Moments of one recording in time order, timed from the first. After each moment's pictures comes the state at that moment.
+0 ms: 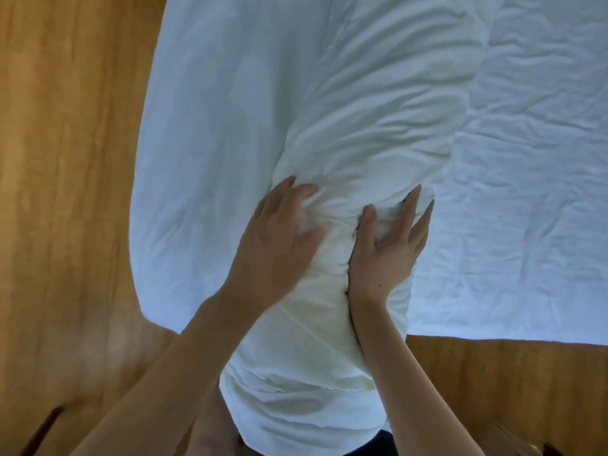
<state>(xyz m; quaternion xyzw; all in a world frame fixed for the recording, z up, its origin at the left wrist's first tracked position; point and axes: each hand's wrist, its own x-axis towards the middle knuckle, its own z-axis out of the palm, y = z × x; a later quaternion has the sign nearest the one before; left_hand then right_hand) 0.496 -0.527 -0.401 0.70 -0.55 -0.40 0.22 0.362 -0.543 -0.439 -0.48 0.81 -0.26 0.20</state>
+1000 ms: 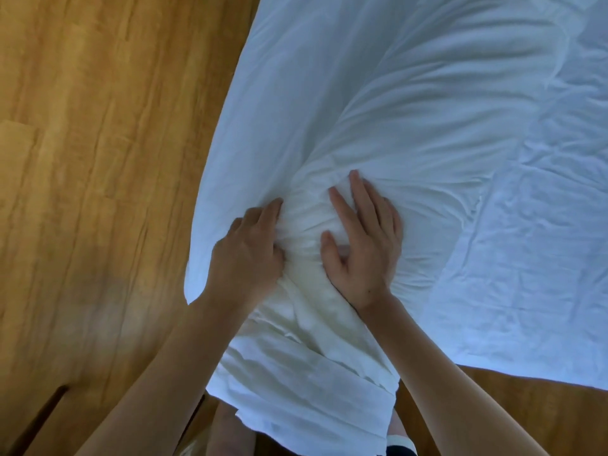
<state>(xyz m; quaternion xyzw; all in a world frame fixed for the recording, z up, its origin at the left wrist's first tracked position) 0.610 -0.488 -0.444 0.78 -0.51 -0.34 0.09 0.452 -0.541 -0.459 -0.83 0.50 -0.19 0.13</state>
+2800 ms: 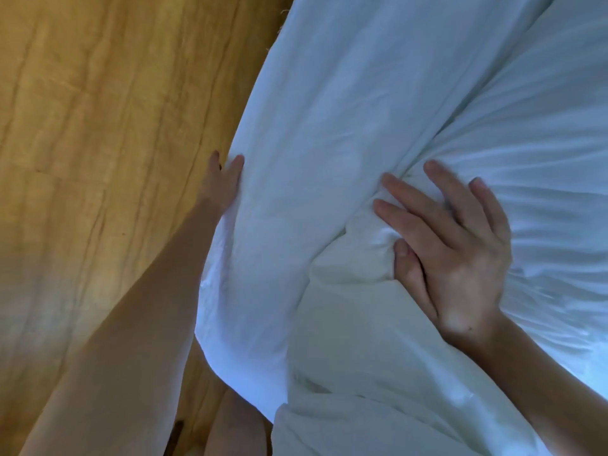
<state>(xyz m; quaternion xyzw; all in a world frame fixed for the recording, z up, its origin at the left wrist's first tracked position) 0.758 -0.536 -0.753 0.76 -0.10 -0.58 0.30 0.524 -0.564 -0.499 -0.94 0.35 -0.06 0.02</state>
